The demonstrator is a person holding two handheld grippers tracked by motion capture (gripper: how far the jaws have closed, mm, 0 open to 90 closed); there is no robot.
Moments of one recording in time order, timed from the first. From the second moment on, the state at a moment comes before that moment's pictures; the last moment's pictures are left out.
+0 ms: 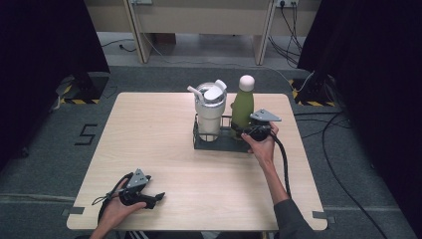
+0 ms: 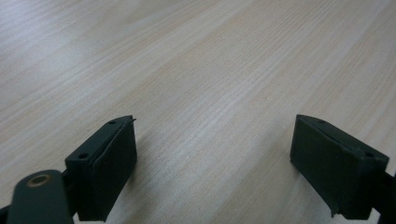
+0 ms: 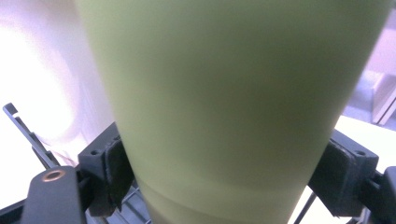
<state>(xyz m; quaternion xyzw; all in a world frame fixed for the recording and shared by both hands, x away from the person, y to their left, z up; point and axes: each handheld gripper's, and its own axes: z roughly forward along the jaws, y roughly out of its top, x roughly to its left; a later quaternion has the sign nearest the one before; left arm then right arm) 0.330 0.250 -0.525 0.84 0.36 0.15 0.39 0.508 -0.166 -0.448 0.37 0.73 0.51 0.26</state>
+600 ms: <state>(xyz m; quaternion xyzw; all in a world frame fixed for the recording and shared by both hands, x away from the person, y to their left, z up) 0.331 0.250 -0.525 0.84 0.36 0.15 0.39 0.478 -0.181 -0.433 0.38 0.71 0.53 0.26</state>
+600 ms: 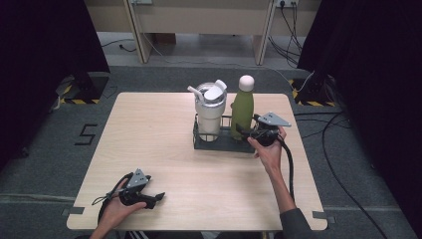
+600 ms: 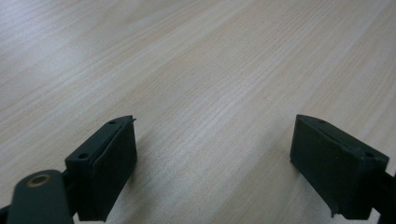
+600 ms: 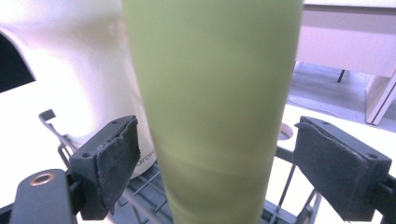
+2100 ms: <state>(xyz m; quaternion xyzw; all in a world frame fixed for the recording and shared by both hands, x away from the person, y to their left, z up) 0.330 0.250 -0.525 0.84 0.36 0.15 0.38 0.383 -0.181 -0.440 0.34 0.73 0.53 0.27</state>
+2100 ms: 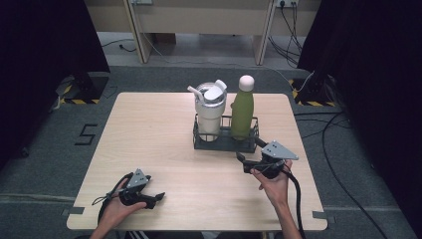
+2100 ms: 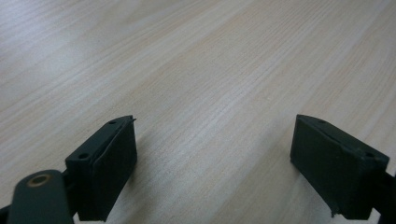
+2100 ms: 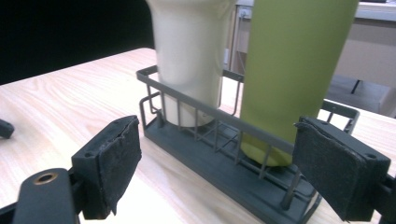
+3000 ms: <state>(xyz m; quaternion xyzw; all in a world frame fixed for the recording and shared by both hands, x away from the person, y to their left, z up) 0.330 0.250 -0.525 0.84 0.36 0.15 0.39 0.355 -0.175 -0.460 0.32 0.75 0.54 0.22</state>
